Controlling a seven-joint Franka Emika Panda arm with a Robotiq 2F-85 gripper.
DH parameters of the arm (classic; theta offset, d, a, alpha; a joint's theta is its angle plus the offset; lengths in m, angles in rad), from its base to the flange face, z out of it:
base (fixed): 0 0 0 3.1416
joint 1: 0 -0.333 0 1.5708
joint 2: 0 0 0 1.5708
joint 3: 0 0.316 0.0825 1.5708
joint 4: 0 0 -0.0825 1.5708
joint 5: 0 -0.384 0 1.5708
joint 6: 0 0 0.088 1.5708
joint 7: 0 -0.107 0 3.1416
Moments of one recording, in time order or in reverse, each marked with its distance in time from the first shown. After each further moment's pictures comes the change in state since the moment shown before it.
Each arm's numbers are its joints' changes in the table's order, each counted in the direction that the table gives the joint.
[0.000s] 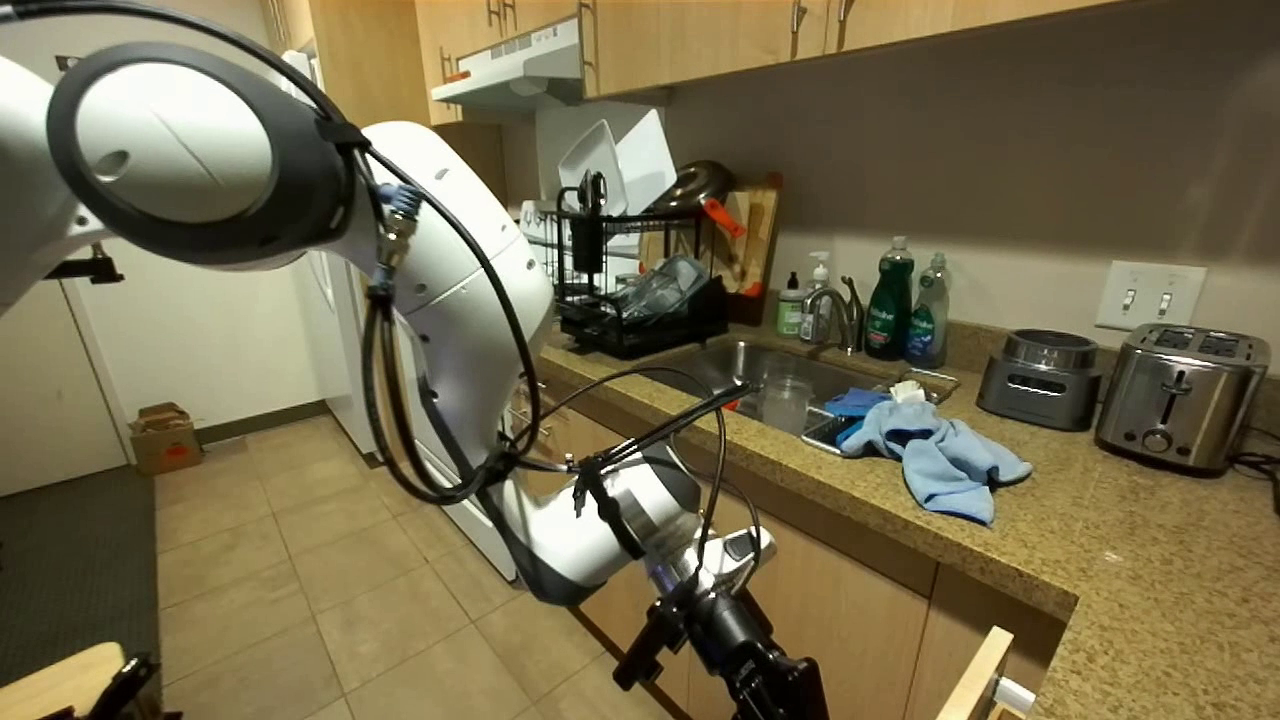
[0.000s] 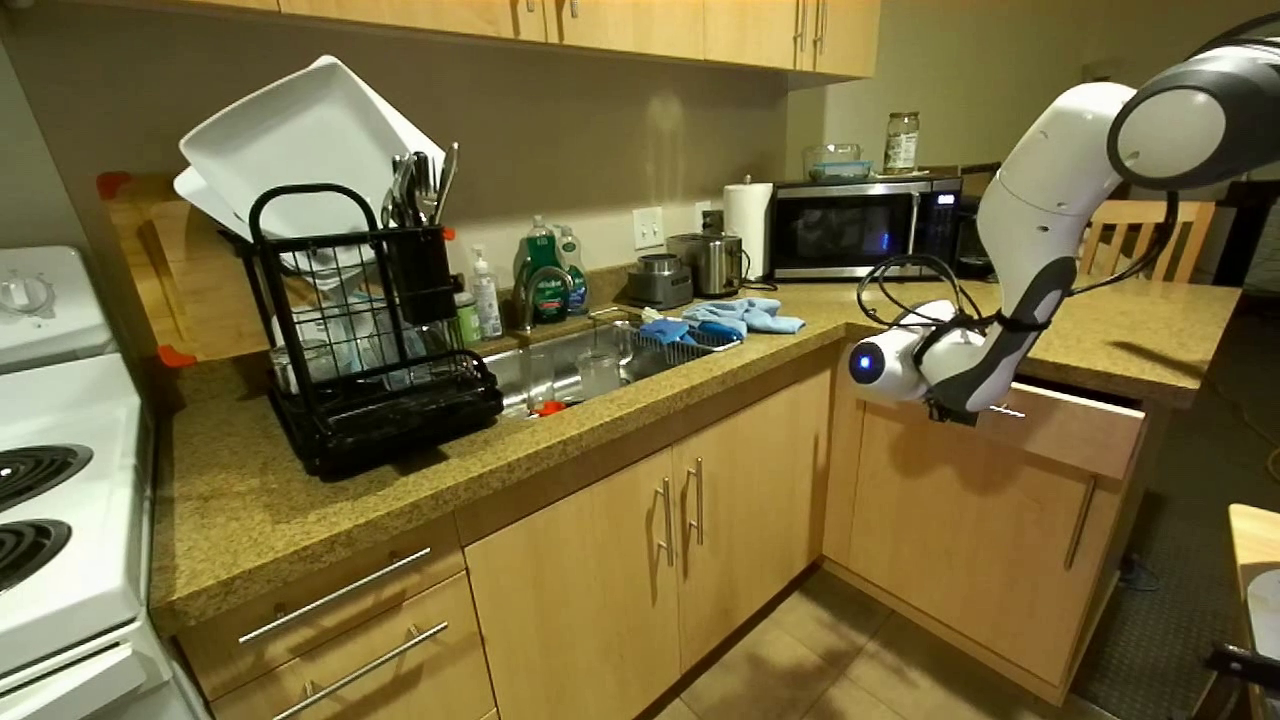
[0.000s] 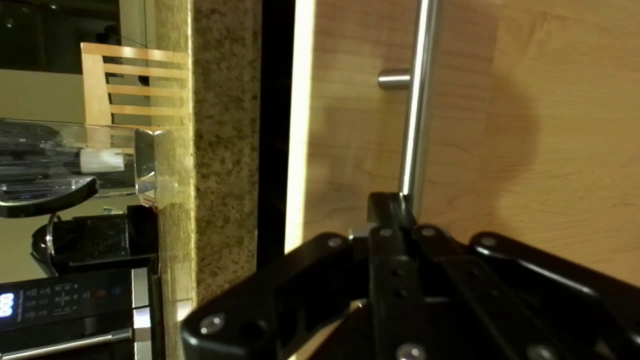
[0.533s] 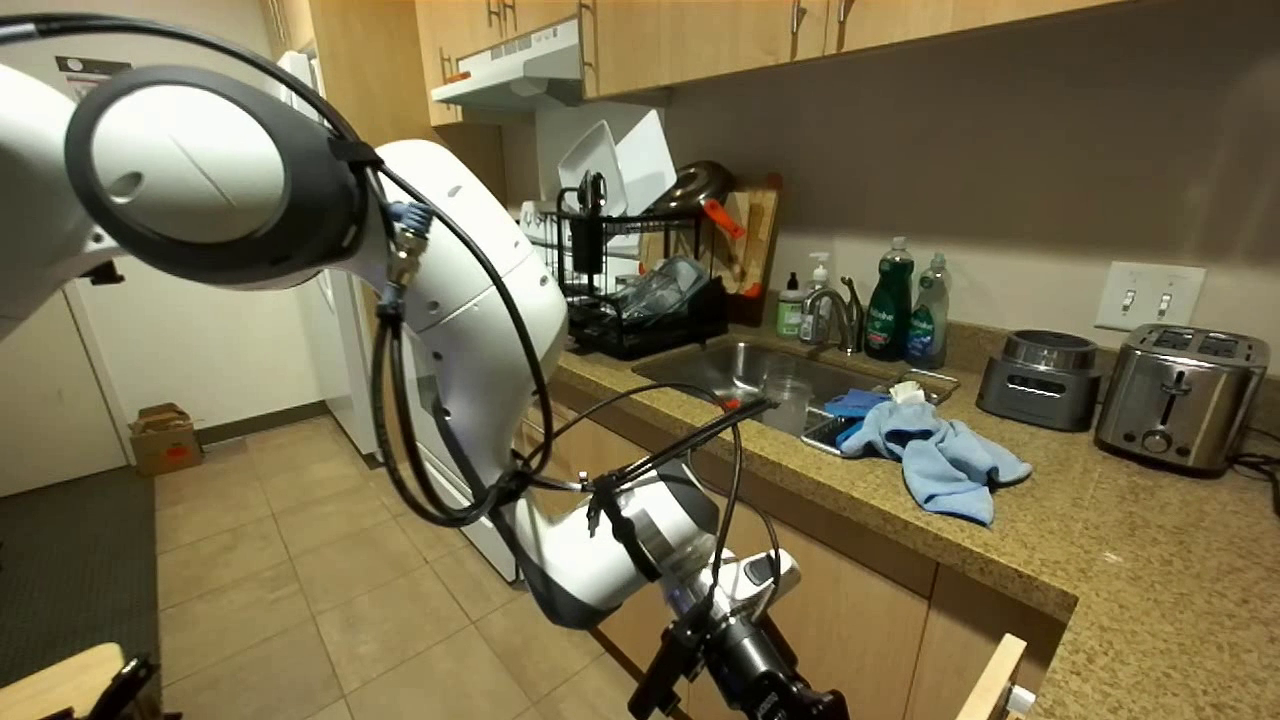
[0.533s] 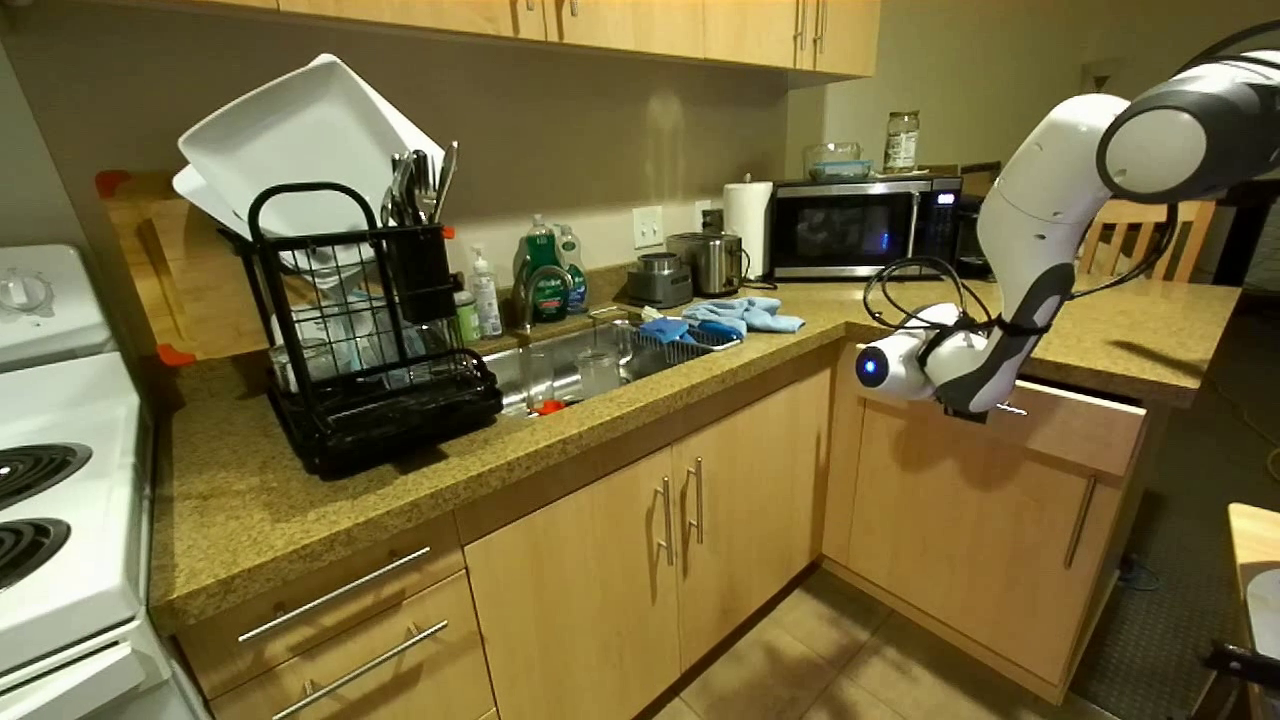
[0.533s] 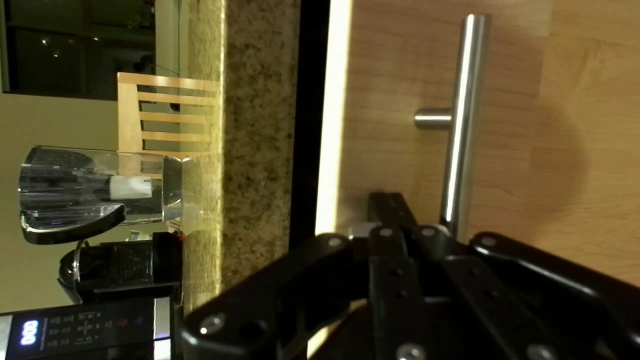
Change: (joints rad) arm 0.015 0.041 -0.030 0.037 0.000 0.054 0.000
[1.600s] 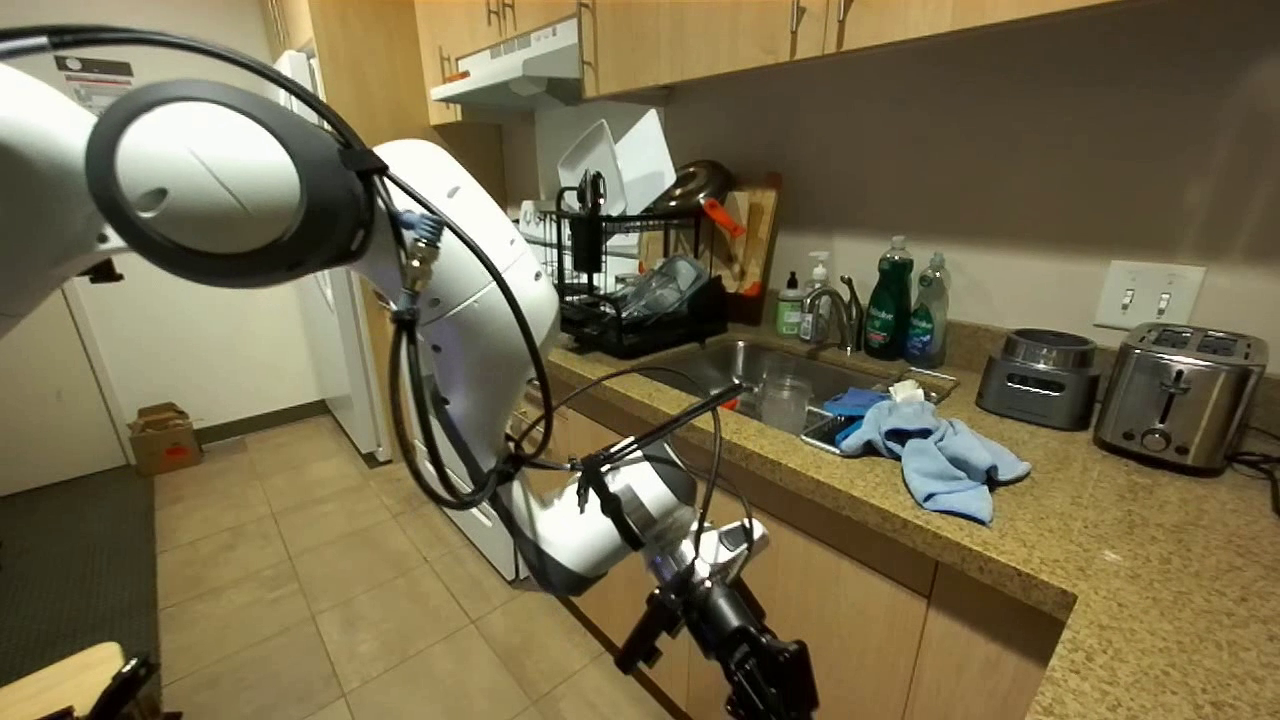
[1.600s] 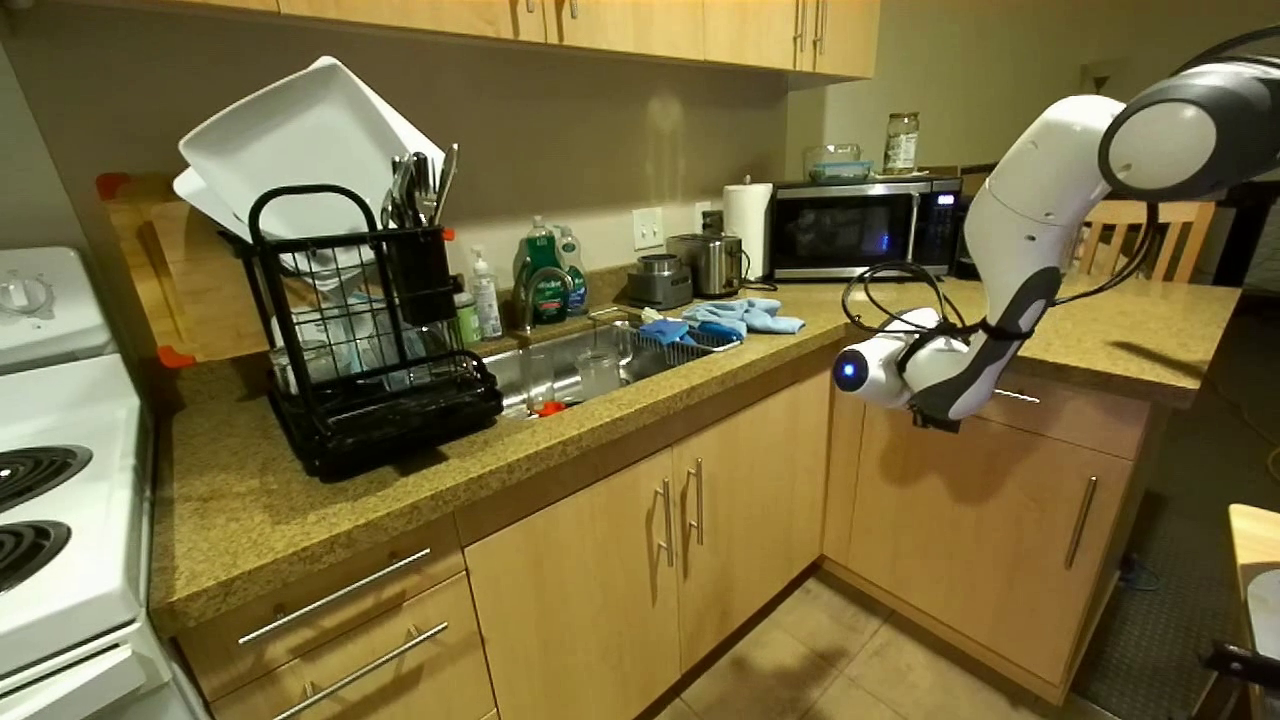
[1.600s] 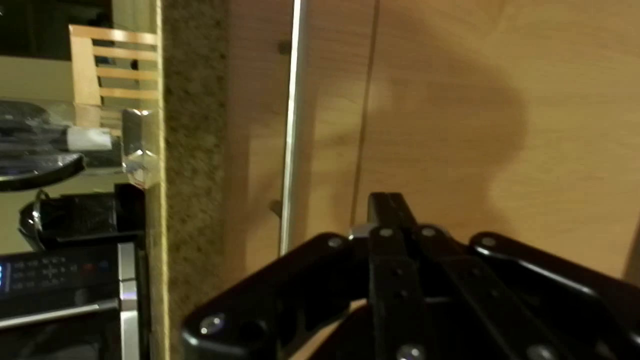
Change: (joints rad) arm -0.012 -0.007 0.088 0.014 -0.003 -0.020 -0.001
